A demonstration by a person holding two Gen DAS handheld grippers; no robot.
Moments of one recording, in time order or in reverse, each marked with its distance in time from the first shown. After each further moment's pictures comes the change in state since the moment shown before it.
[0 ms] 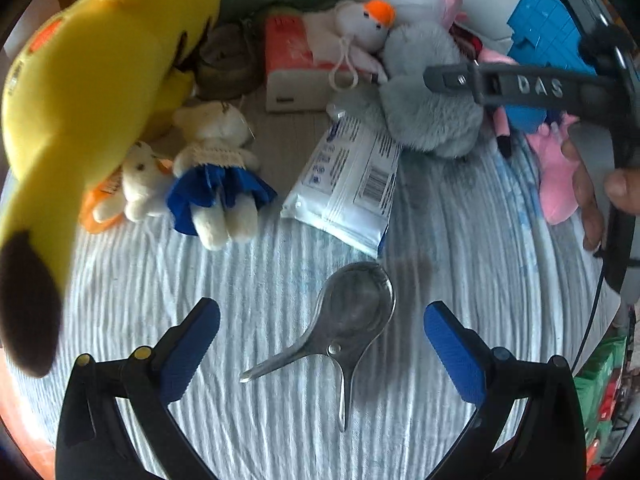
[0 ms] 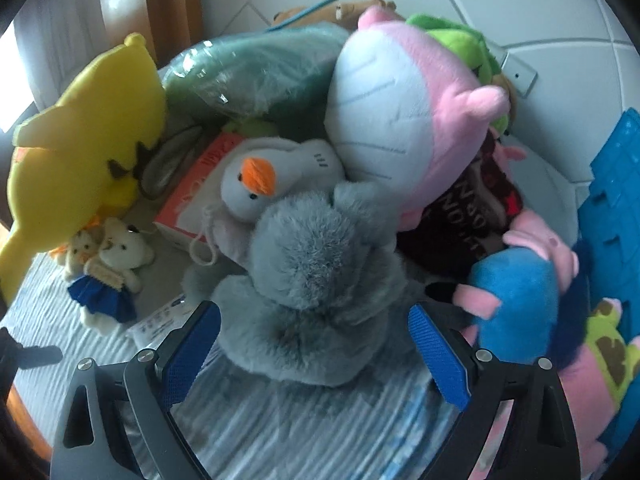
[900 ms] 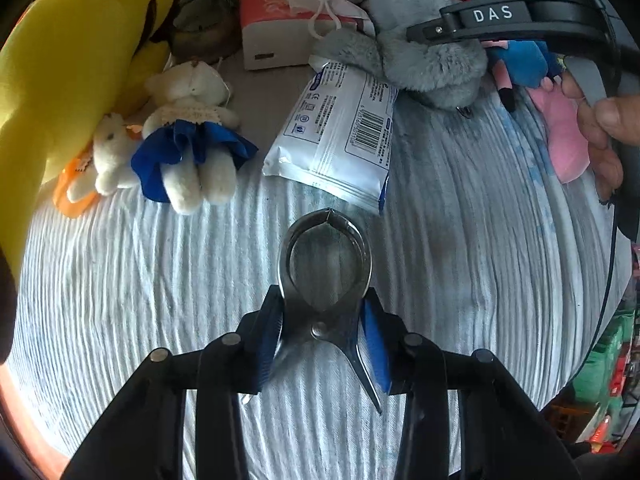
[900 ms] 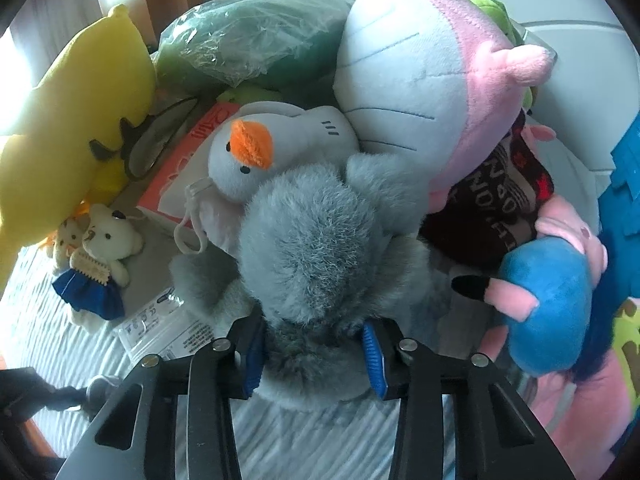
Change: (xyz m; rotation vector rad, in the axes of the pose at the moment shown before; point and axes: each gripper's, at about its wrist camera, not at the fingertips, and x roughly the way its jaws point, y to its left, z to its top) left arm 0.022 -0.015 -0.009 0.055 0.069 0.015; right arm 0.020 -0.006 0.001 0.001 0.059 0.040
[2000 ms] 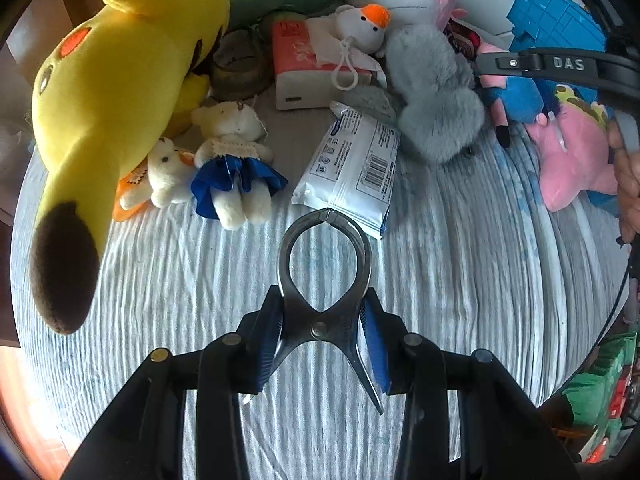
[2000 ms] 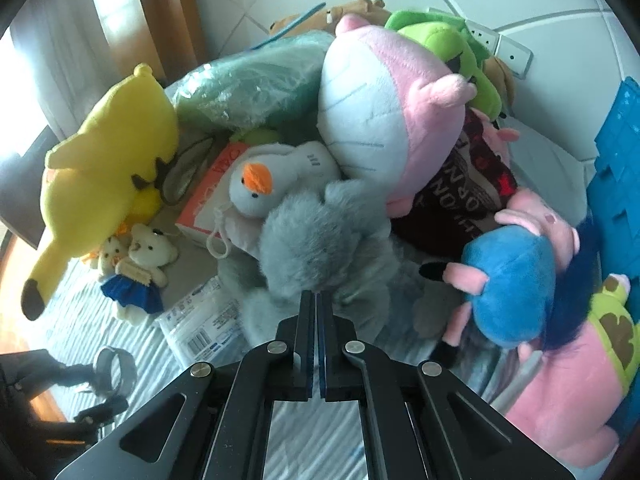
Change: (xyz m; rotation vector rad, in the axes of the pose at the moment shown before) left arm -0.049 0.021 0.000 -0.052 -0.078 0.034; right arm -0.060 -0.011 -0.013 0.055 -0.077 0.062
